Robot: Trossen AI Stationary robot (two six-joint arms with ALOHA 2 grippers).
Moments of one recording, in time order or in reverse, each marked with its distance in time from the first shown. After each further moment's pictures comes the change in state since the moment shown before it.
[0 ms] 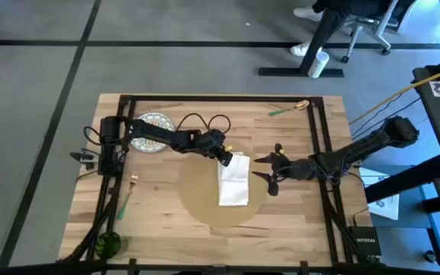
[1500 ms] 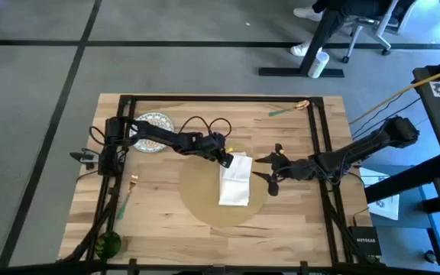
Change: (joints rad) left arm -0.013 0.057 0.002 0.060 0.000 0.010; right arm 0.000 0.000 0.000 -0.003 0.000 0.000
